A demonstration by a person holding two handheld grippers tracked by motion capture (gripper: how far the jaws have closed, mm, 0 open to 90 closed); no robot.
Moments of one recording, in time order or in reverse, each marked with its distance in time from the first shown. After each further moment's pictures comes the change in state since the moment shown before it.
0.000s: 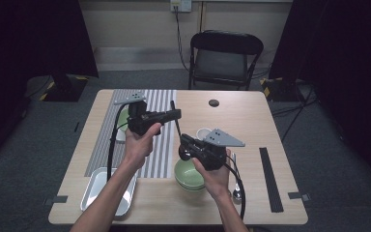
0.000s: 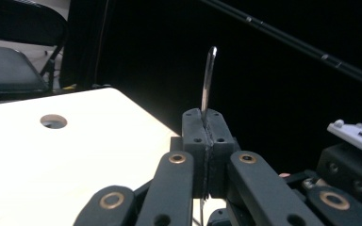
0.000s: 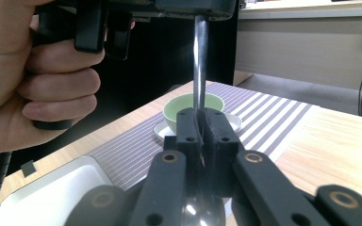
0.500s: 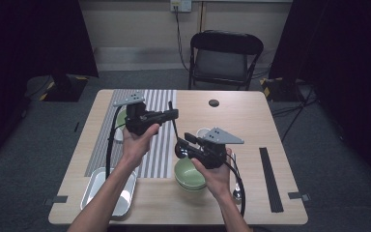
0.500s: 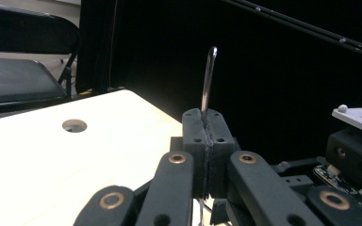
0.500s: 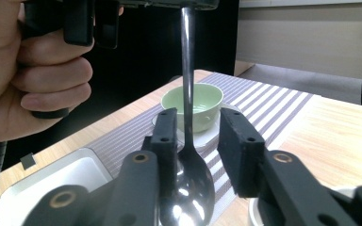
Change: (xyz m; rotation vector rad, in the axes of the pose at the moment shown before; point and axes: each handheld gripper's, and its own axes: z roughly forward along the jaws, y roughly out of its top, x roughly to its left) left arm 0.004 0.000 -0.005 0.019 0.047 0.090; right arm -0.005 -0.001 0.004 0.044 0.004 0.007
